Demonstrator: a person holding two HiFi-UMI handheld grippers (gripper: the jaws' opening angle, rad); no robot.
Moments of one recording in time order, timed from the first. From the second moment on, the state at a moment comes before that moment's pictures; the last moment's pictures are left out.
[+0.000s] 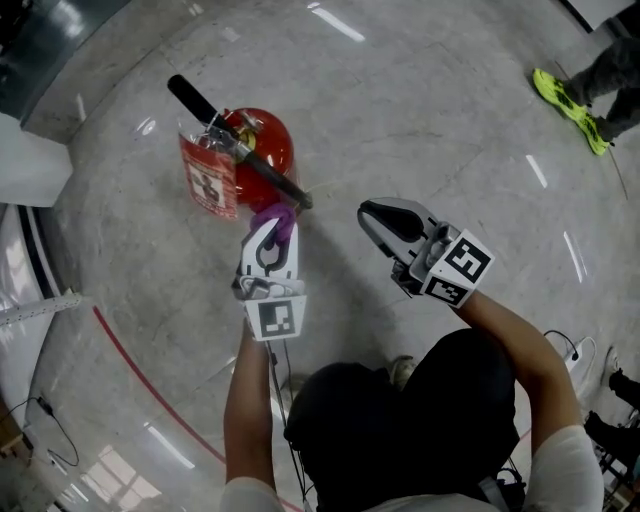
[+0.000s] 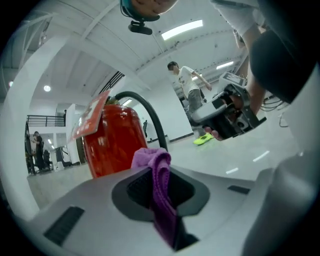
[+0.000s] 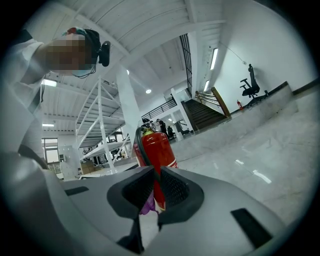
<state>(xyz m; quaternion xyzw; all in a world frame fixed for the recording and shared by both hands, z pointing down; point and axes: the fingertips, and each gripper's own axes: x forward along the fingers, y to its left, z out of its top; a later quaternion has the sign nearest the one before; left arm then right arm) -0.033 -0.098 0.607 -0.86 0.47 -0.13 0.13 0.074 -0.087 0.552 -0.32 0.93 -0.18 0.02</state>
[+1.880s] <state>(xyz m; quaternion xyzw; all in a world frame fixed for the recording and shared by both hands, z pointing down) -0.070 -0.036 0.497 -0.89 0.46 -0.06 -0.04 0.067 -0.087 0.494 -0.34 0.92 -0.17 0.02</state>
